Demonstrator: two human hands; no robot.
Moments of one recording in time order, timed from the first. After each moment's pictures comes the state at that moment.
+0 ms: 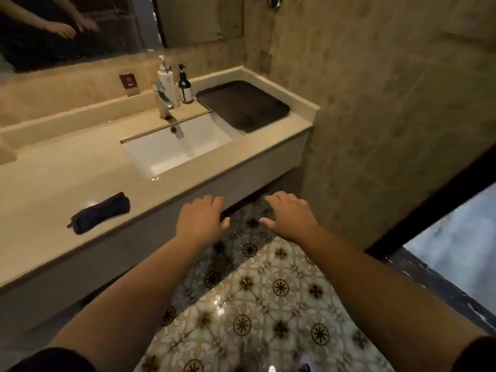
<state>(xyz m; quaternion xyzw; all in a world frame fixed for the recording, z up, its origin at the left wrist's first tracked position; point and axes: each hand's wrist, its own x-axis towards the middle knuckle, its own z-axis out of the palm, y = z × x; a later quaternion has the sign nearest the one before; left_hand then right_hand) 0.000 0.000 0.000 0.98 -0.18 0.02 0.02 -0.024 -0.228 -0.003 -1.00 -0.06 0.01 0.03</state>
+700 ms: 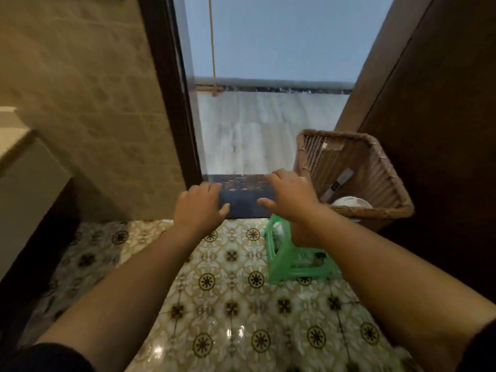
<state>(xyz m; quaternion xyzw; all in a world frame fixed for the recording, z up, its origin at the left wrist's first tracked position) -0.304 -0.415 0.003 0.81 -0.58 0.02 0.09 -0.493 -0.545 0.025 -0.93 0.36 -0.05 0.00</state>
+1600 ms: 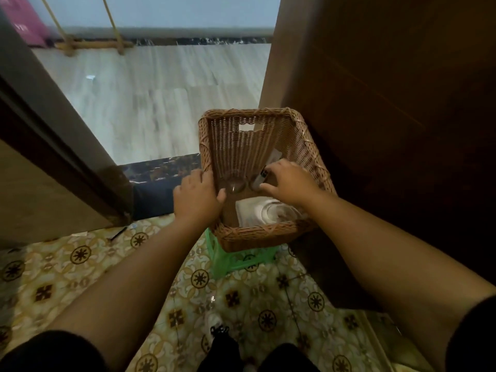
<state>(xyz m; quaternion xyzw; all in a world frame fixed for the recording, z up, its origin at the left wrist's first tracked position) -0.456 -0.699 -0.099 0.80 -0.59 -0.07 0.13 -0.670 -0.791 -0.047 -0.85 0.51 0.03 0.13</state>
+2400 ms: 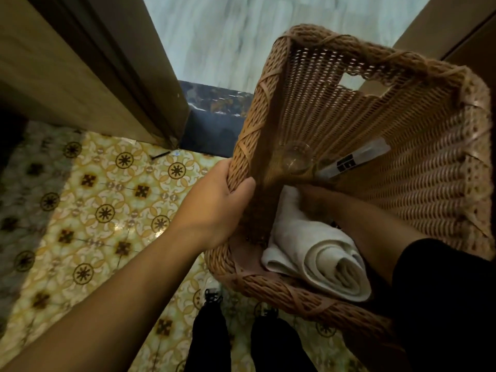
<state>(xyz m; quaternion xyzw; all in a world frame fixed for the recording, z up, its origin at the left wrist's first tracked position) -0.468 -0.715 -0.133 0.82 -0.33 -0.34 0.33 -0.615 -0.939 -0.354 -0.82 0.38 0.32 0.30</state>
